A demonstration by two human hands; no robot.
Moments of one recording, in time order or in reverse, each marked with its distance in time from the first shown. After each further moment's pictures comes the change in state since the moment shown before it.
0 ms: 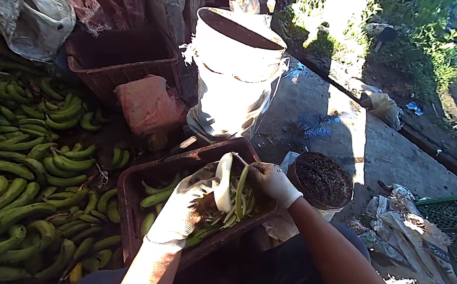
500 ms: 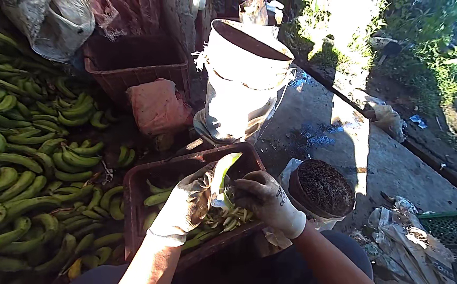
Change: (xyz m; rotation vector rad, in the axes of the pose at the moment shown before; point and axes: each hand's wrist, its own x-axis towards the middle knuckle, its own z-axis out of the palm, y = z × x) left_hand 0.008 -0.005 -0.015 -0.100 -0.065 0.013; right_hand -0.042 -0.019 0.024 -0.010 0.258 -0.762
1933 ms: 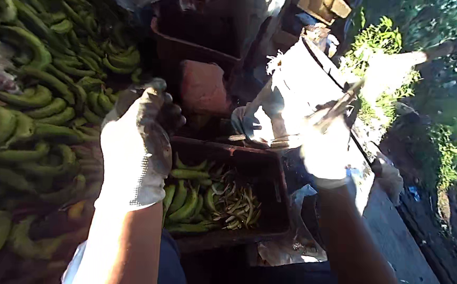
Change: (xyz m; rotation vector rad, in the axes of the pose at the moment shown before) left_hand -0.041 0.118 -0.091 0.026 0.792 0.610; right_hand 0.162 -0.052 -0.015 0.085 0.180 0.278
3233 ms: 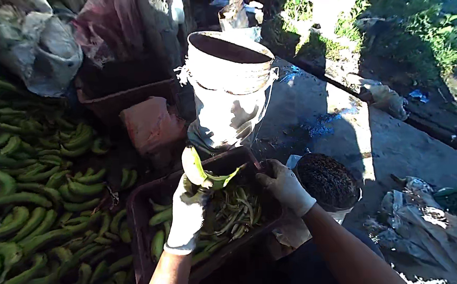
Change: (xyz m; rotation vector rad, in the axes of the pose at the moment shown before) left_hand -0.096 -0.131 0.073 0.429 -0.629 -0.112; right_hand -0.109 0.114 -0.058 0.010 -0.190 0.564
